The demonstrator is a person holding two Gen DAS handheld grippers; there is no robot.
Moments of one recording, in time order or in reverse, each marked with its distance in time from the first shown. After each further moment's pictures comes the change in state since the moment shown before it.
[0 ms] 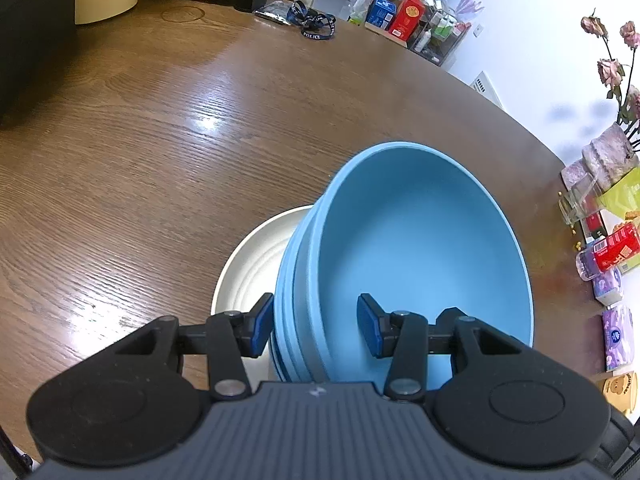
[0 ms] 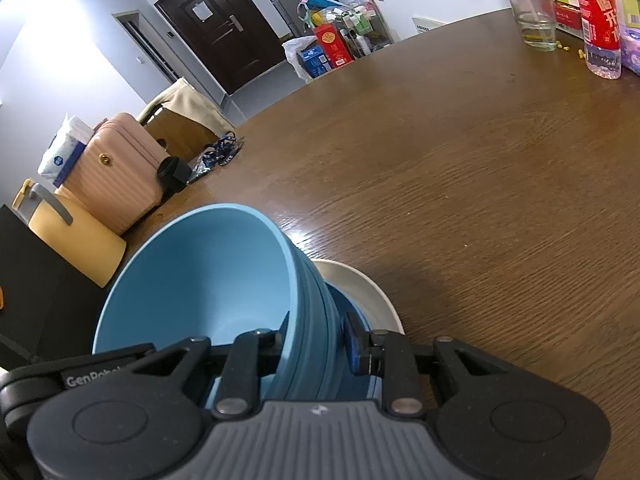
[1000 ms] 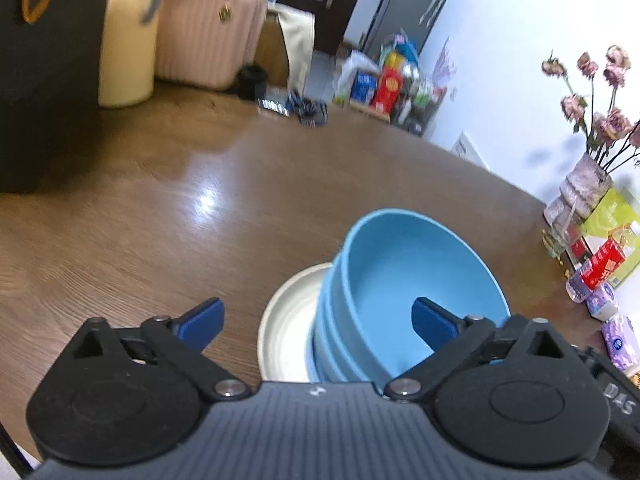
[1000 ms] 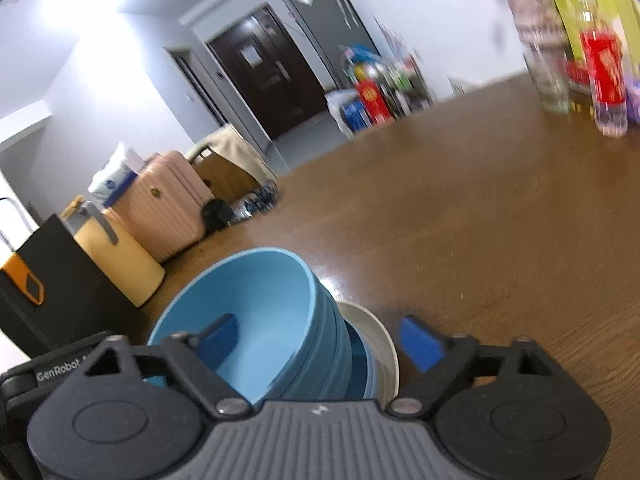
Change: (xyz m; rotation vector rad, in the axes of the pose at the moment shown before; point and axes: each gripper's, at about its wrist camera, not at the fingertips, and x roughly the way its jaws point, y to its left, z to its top) left arm -0.067 0.016 -0.033 0.082 -0.297 0.004; right arm -0.067 -0.014 -0.019 -0.131 -0.228 0.122
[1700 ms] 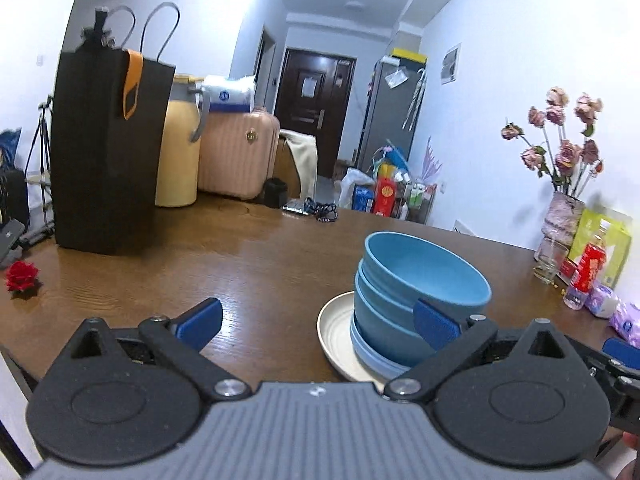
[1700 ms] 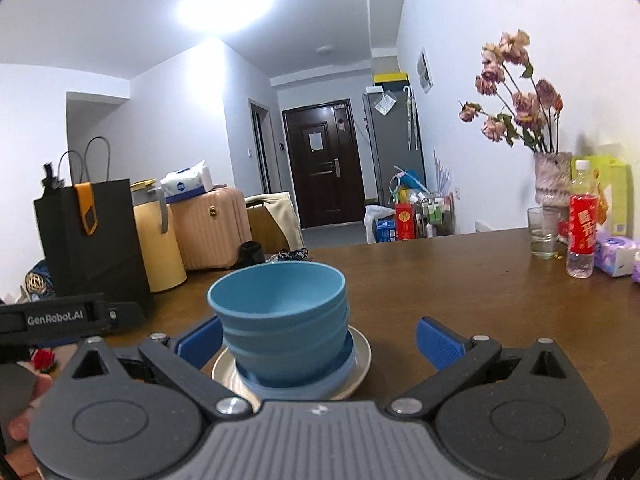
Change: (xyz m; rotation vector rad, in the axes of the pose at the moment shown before) left arm -0.119 0.021 -0.120 0.118 -0.399 0.036; right arm -0.132 0.027 -0.095 -0.372 -0.285 -0.020
